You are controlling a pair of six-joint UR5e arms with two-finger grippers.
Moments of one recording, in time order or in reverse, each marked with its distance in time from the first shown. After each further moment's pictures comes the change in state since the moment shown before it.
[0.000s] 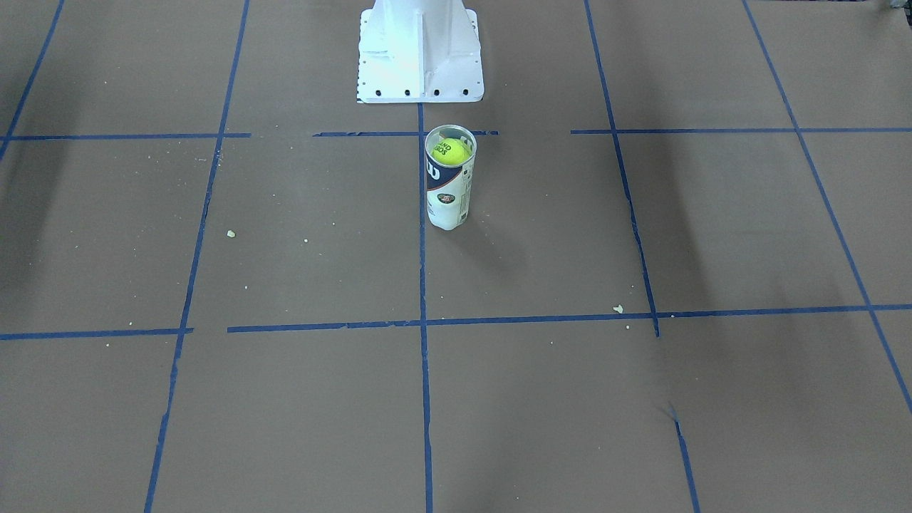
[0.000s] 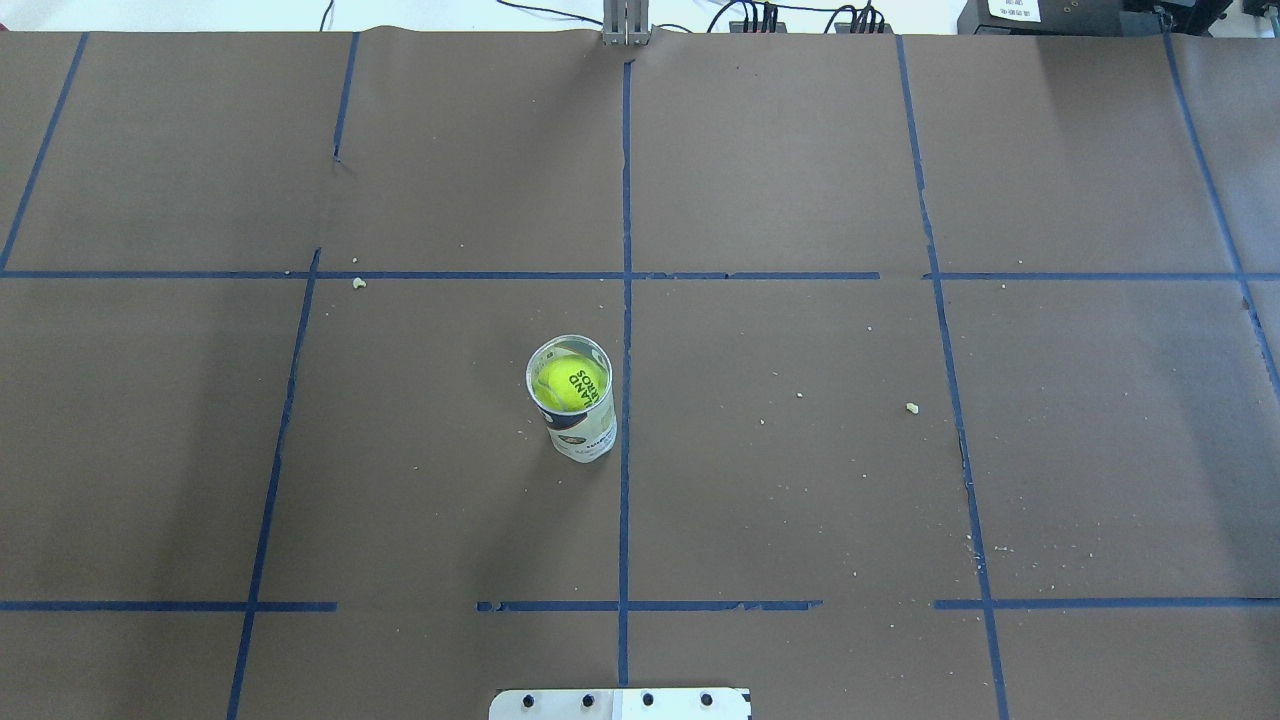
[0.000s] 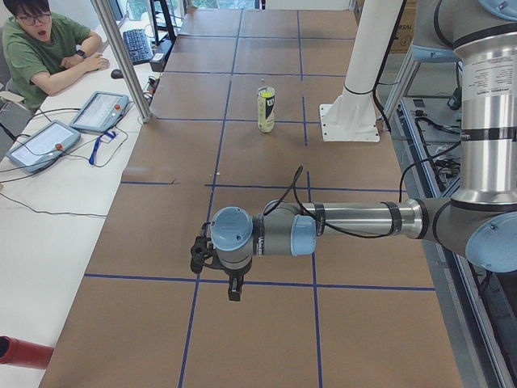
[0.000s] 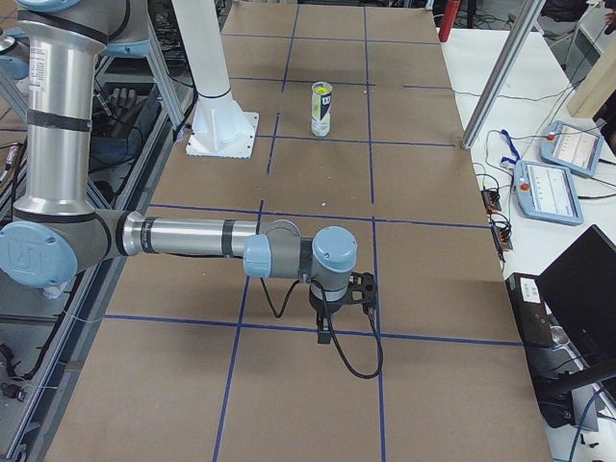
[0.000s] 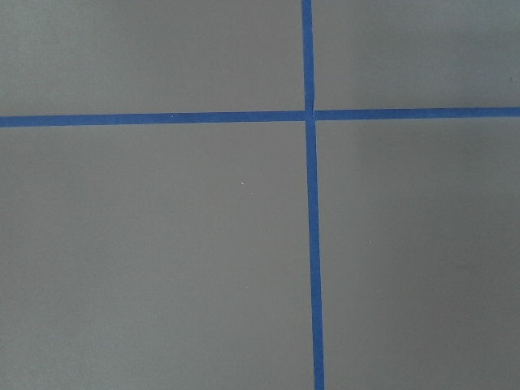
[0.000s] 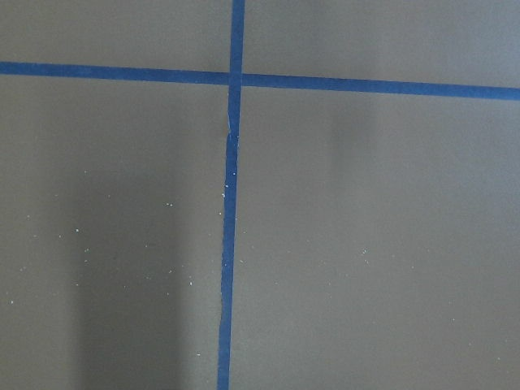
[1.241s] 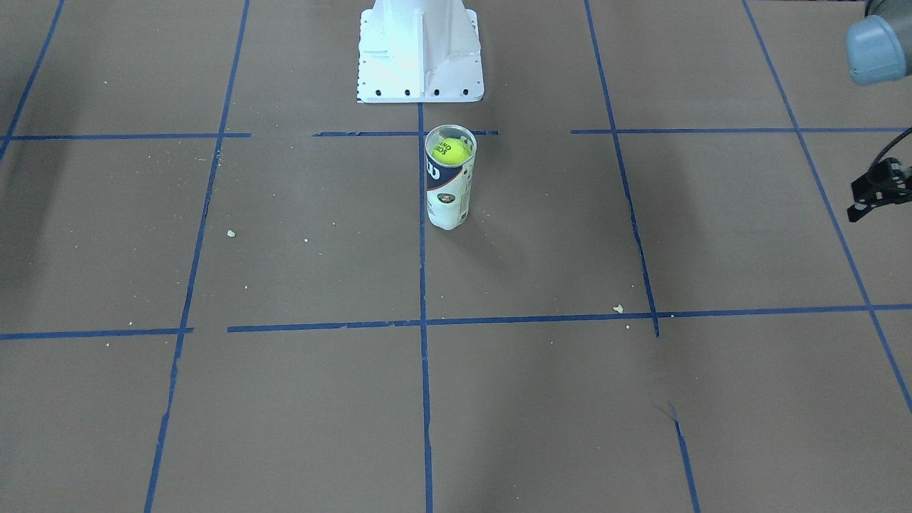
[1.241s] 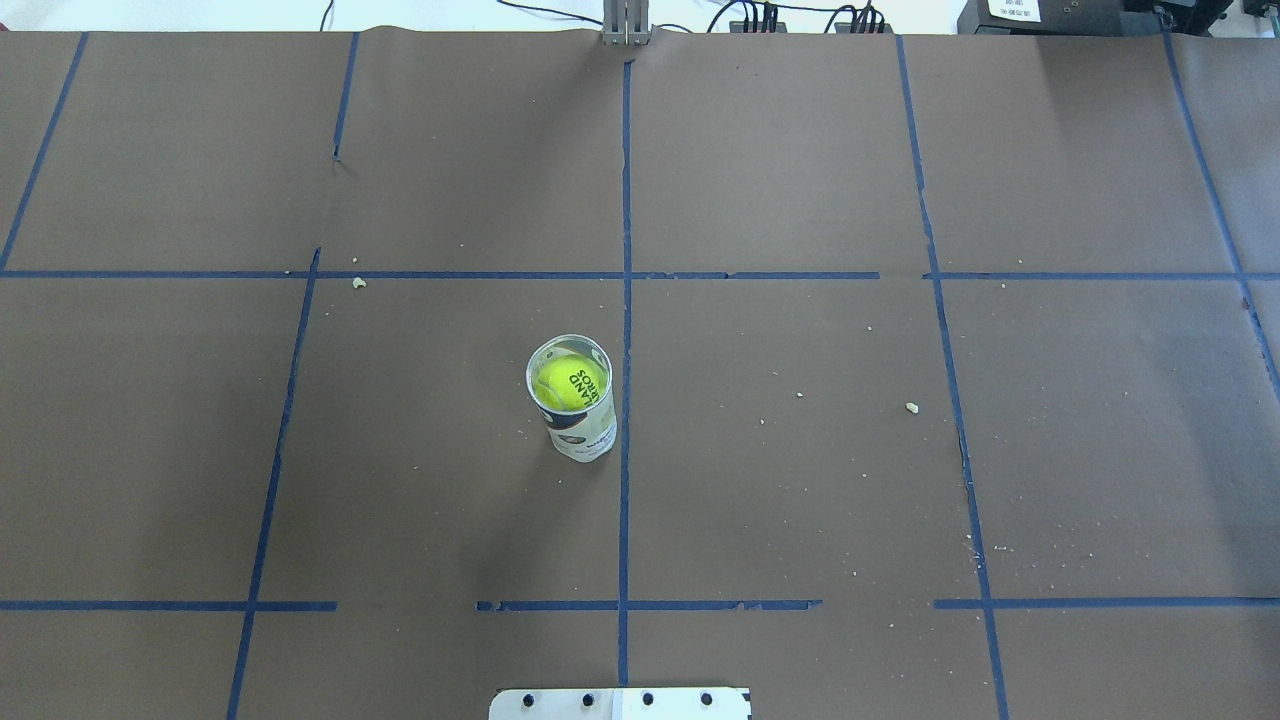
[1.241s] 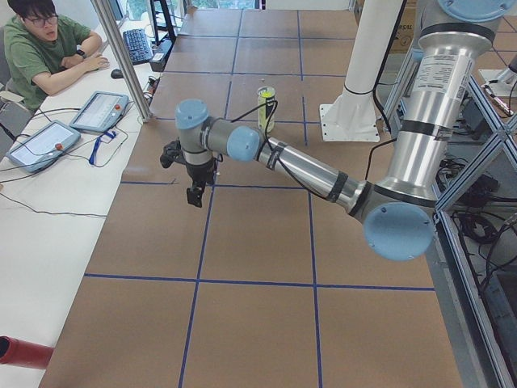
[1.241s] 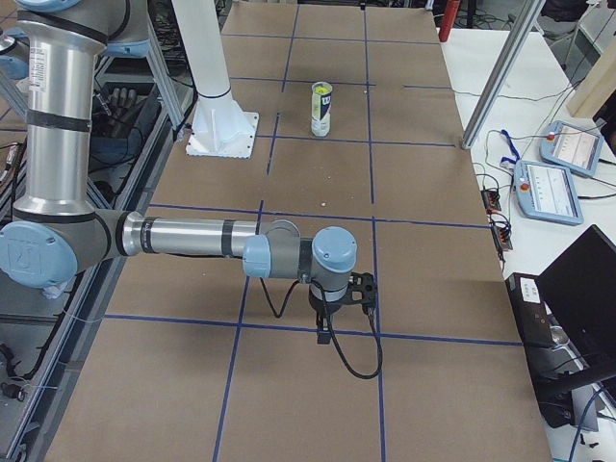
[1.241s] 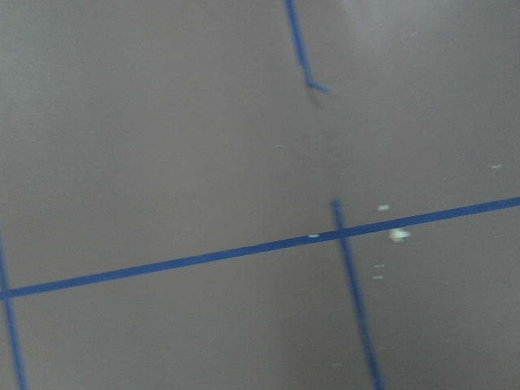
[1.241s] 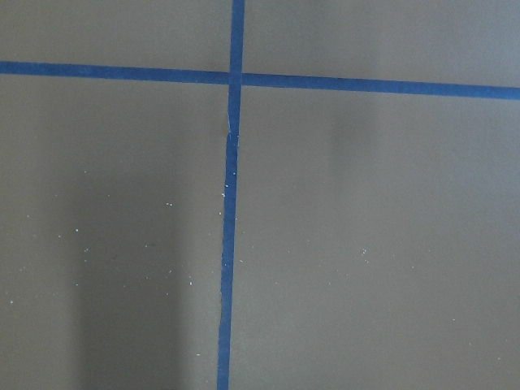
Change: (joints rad) left arm 0.250 -0.228 -0.098 0.038 0.126 -0.167; right arm 0.000 0.000 0.000 0.000 0.000 0.000
